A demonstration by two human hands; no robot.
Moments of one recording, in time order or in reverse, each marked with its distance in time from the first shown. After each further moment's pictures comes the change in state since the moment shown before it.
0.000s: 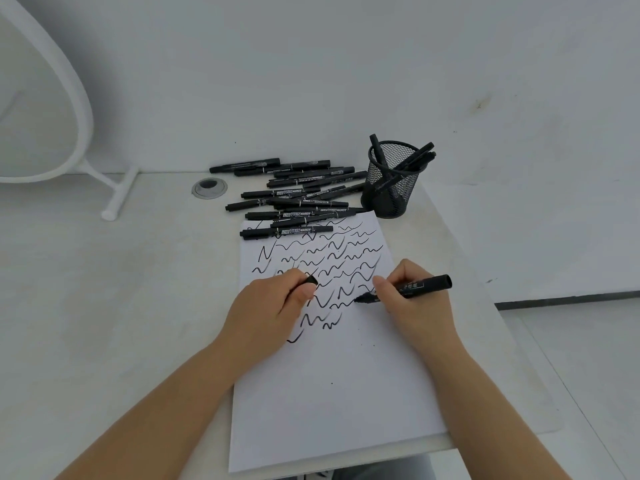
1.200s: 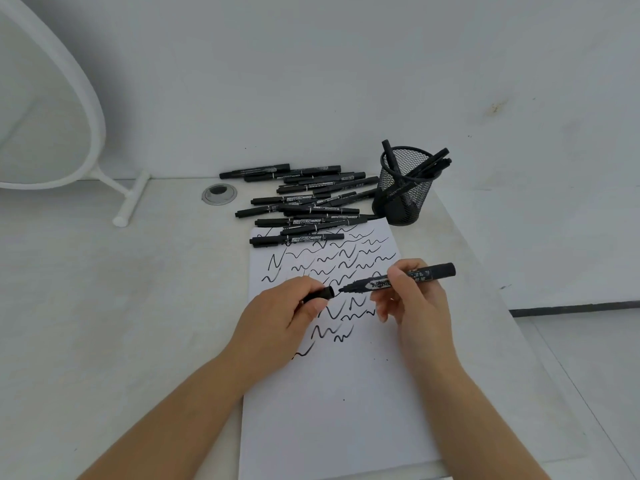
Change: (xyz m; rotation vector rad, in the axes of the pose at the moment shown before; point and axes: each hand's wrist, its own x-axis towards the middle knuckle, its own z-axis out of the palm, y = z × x) left_hand 0.001 -0.002 -0.002 -0.048 -0.040 0.050; right_hand -0.004 -0.028 0.022 0.573 -0.004 0.147
